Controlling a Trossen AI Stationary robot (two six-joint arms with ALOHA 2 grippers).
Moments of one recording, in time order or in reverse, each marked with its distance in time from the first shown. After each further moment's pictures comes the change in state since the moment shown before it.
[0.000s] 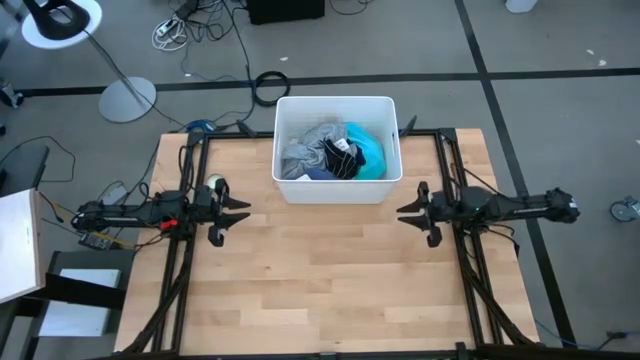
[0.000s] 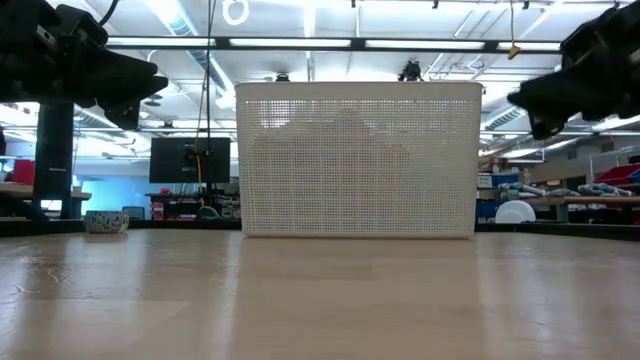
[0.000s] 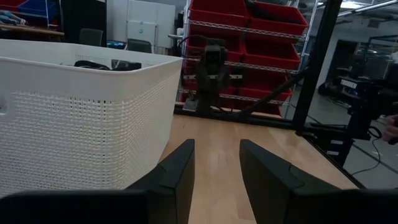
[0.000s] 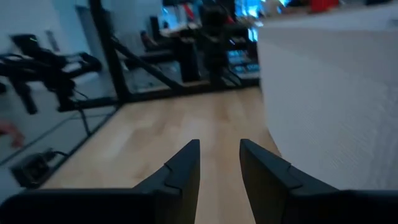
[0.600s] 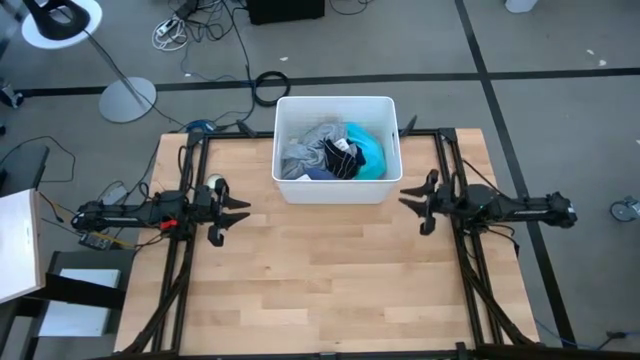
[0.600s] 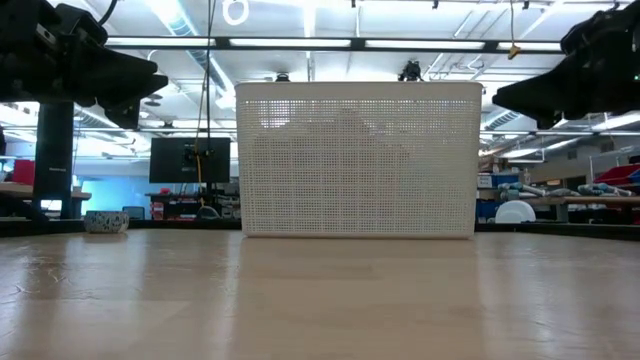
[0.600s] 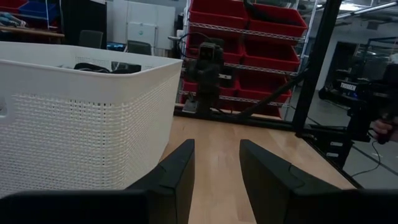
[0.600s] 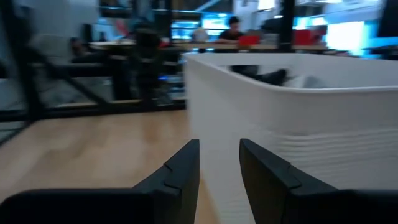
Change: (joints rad) left arm 0.000 0.000 0.000 0.007 0.000 0.000; right arm -0.040 -0.058 0.003 0.019 0.213 -0.155
